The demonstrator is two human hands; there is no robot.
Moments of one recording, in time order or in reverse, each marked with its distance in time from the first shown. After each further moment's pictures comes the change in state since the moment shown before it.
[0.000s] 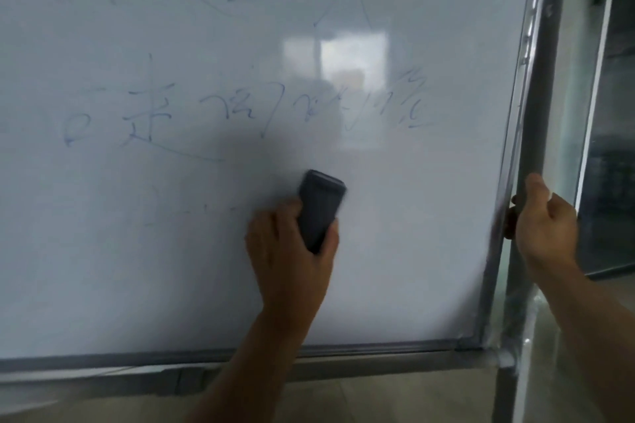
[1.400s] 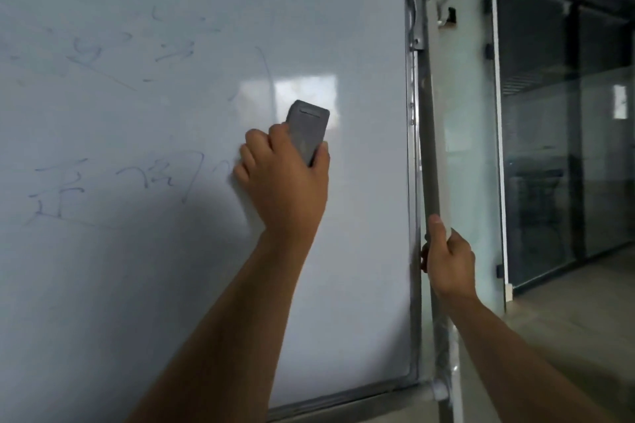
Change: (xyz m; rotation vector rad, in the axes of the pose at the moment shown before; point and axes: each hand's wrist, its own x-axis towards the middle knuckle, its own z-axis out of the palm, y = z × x) left_hand 0.124 0.121 0.047 0.021 0.138 -0.020; right_hand 0.005 0.011 0.000 -0.004 -0.043 0.003
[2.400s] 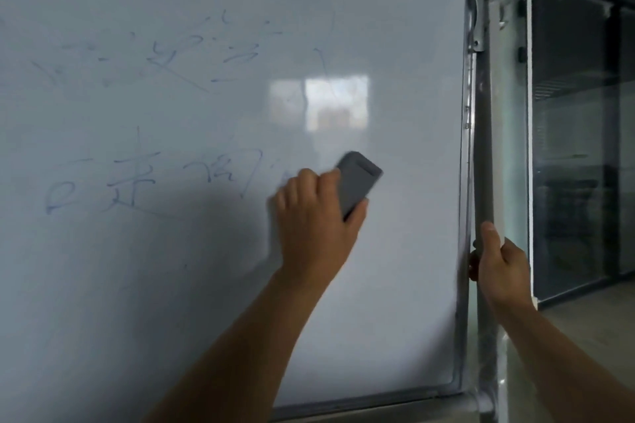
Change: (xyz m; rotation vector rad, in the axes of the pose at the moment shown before) left_hand -0.029 -0.049 -0.018 0.017 -0.119 0.340; right_hand 0.005 0.001 -0.013 -0.001 0.003 0.005
